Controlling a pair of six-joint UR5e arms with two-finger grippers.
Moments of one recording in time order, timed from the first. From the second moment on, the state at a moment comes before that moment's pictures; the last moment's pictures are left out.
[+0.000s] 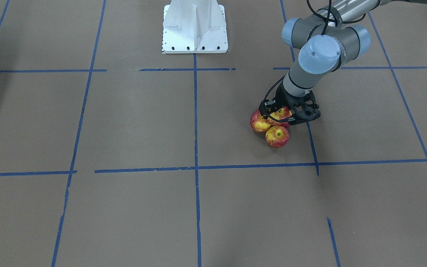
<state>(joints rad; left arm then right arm) -0.71 -2.01 -1.74 -1.67 -2.14 -1.29 1.59 -1.71 1.71 -1.58 2.29 -0.06</state>
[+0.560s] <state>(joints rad) -0.71 -2.01 -1.74 -1.67 -2.09 -1.29 1.59 -1.71 1.71 -1.58 2.29 -0.06</state>
